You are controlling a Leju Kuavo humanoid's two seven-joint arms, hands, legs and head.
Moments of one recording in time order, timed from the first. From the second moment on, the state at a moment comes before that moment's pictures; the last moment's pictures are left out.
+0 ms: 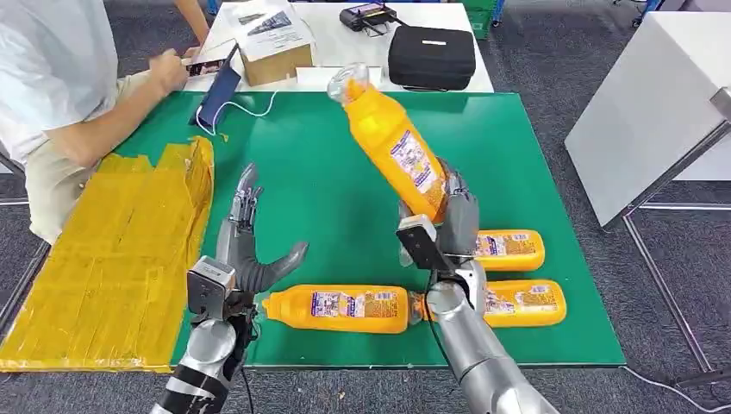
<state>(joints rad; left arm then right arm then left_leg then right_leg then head) -0.21 -0.17 -0.31 -1.37 -0.22 0.24 -0.51 -0.42 0.21 0.15 -0.94 0.49 -0.64 -0.52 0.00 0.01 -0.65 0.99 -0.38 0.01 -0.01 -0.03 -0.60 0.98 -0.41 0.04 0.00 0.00</state>
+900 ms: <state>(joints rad) -0.27 -0.15 -0.38 -1.37 -0.07 0.01 -0.47 -0.35 0.23 0.36 -1.01 0.32 -0.06 -0.57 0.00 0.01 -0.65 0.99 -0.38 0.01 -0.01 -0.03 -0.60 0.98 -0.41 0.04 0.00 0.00</state>
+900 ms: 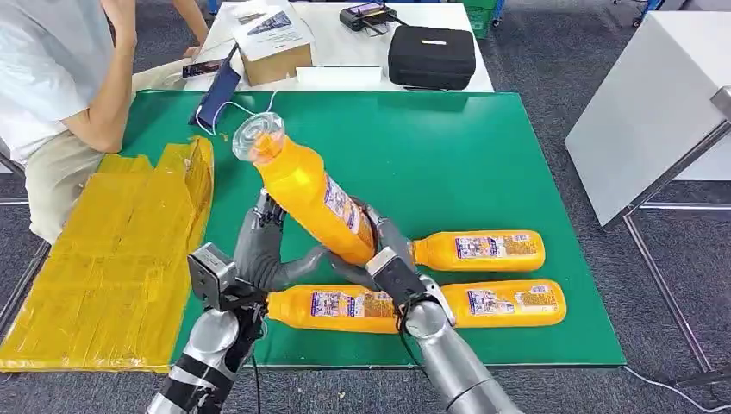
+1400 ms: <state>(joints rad) -0.28 -0.15 -0.39 -1.36 -0.03 -0.01 -0.45 -0.36 0.23 0.42 -0.95 0.39 -0.12 -0.58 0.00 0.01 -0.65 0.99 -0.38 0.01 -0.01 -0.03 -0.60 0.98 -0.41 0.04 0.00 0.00</state>
